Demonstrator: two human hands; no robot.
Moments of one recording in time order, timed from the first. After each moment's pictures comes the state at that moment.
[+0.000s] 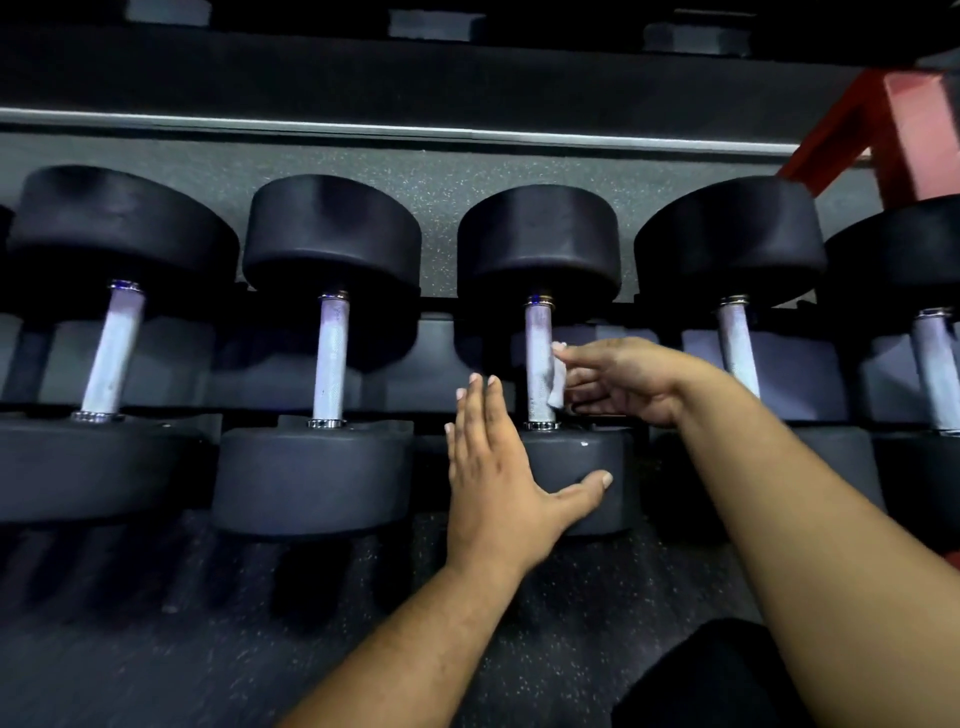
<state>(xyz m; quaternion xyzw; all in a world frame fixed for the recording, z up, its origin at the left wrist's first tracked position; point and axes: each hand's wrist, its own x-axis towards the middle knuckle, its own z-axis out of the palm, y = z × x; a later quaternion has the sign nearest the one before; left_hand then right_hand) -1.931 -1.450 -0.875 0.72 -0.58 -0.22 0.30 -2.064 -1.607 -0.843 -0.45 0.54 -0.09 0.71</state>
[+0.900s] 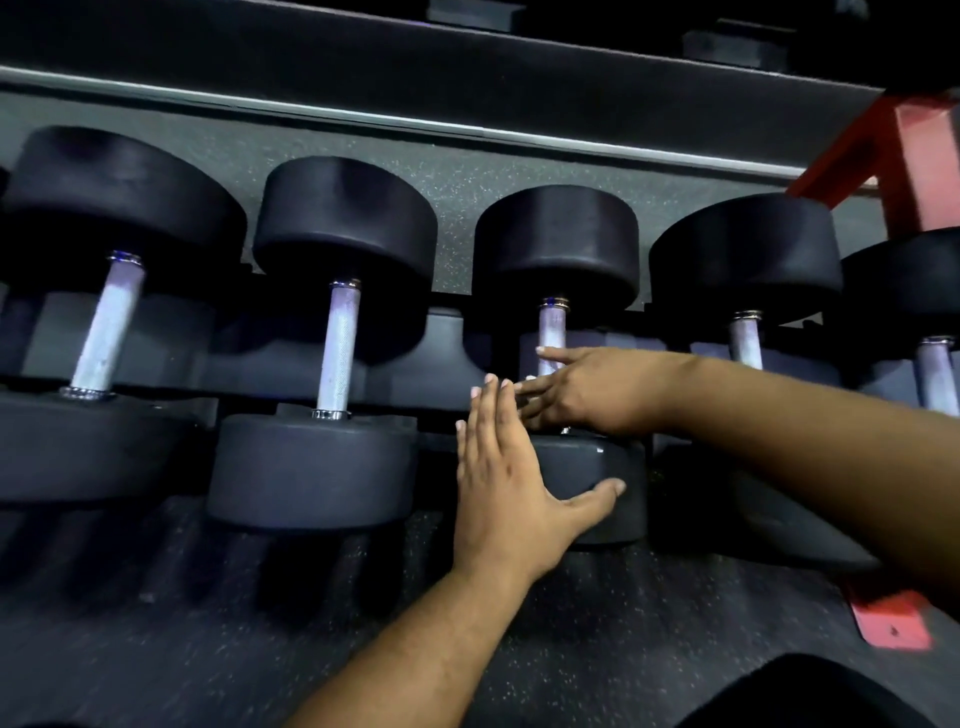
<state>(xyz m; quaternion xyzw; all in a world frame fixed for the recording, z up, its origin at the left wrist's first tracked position) -1.929 -1.448 -0.878 0.71 -0.58 -0.24 0.32 -2.037 -1.620 -0.839 -0.95 0.03 0.31 -0.06</state>
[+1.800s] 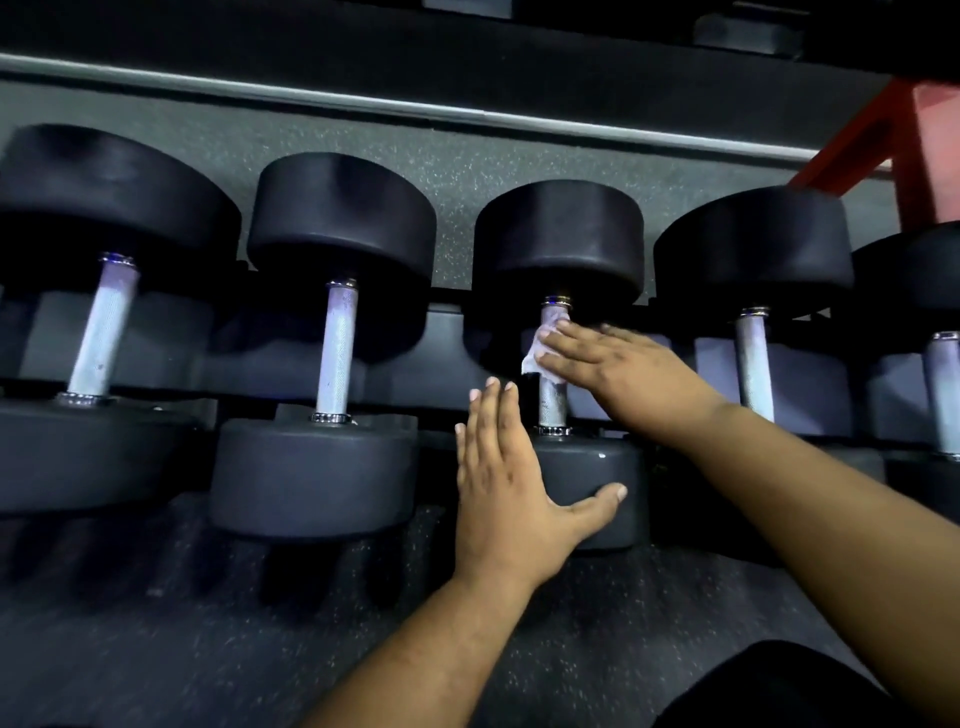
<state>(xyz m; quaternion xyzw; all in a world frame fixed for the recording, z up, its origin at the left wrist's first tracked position) -1.931 -1.448 -0.878 0.72 -0.58 -0.23 0.31 -2.075 -1.616 -0.867 -0.96 0.27 0.02 -0.04</state>
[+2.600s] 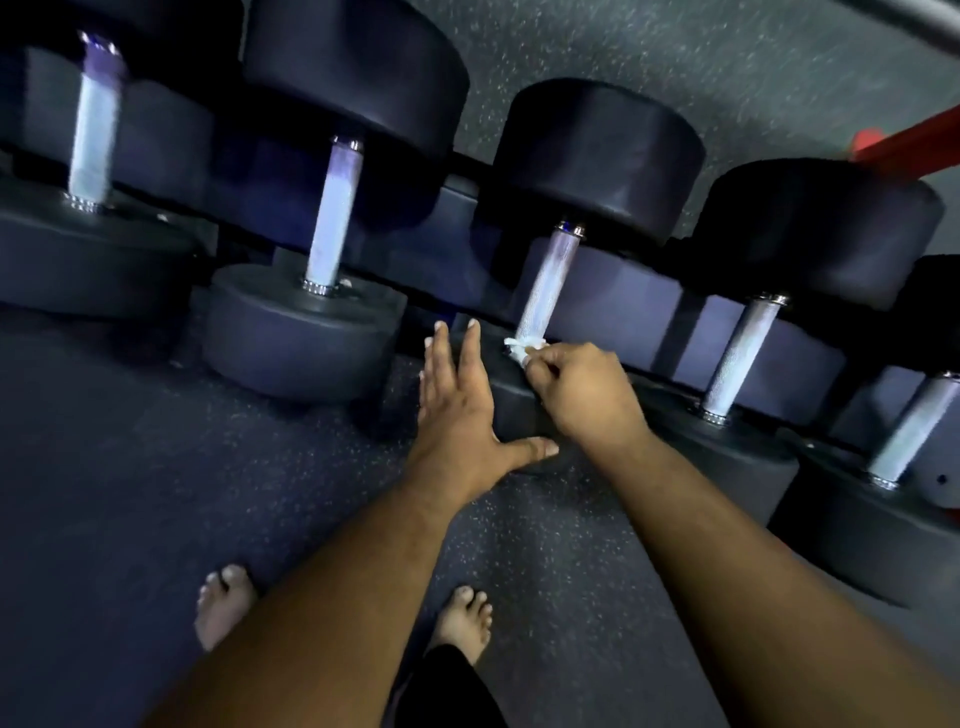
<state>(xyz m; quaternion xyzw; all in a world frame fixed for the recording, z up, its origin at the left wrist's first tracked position) -1.942 -1.451 -0.832 0.78 -0.40 -0.44 0.19 -2.049 -1.557 -0.816 -0.76 0.53 0.07 0.36</state>
